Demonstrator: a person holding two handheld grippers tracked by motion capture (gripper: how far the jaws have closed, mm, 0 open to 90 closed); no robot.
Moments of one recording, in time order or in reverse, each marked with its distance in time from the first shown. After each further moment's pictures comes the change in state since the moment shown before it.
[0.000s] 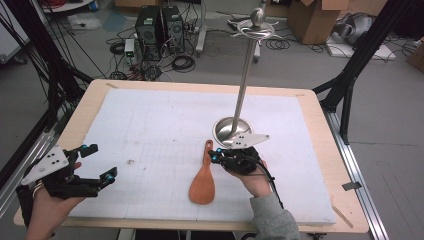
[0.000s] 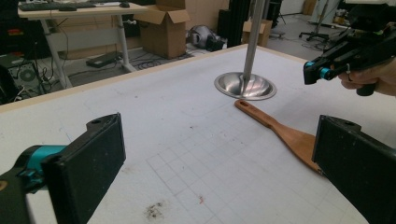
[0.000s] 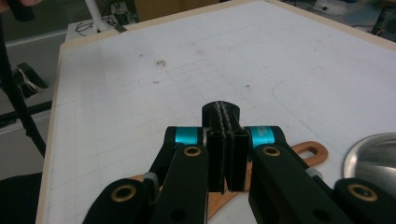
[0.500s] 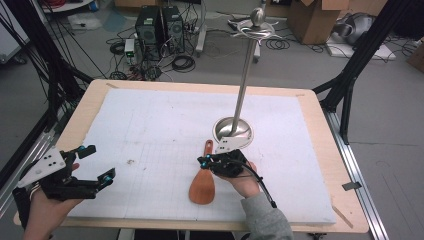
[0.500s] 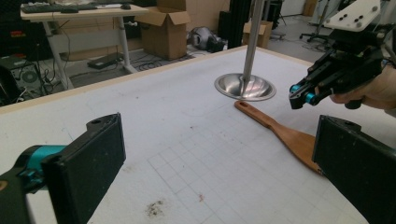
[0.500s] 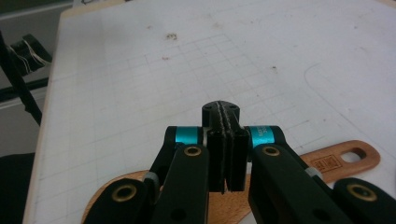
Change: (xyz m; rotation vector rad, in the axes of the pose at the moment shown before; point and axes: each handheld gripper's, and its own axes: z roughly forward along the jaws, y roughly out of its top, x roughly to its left) left arm -0.002 0.001 -0.004 -0.004 0.000 0.006; right arm 0.008 -0.006 0.035 0.099 0.041 -0.033
